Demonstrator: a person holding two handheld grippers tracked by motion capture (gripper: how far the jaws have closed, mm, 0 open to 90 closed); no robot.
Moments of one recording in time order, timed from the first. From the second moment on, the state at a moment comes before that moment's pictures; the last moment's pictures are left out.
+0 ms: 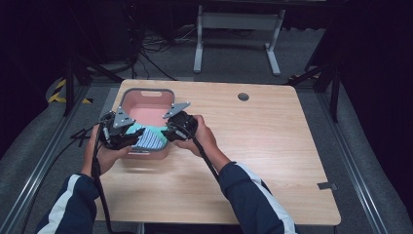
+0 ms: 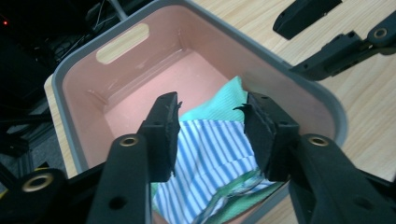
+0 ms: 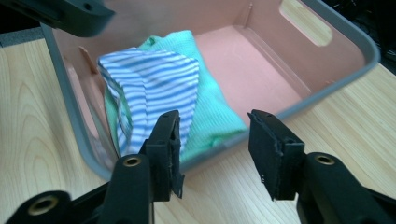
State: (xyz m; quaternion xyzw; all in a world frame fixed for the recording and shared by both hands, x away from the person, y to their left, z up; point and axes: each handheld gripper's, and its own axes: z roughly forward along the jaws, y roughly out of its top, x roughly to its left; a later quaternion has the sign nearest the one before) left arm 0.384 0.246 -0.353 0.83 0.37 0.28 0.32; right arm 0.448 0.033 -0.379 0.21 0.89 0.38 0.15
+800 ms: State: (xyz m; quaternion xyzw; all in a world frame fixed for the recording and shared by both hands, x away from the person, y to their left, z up) left arm 0.350 0.192 -0.362 0.85 0.31 0.24 0.36; right arm 0.419 -0.067 -0.370 0.24 0.88 0.35 0.20
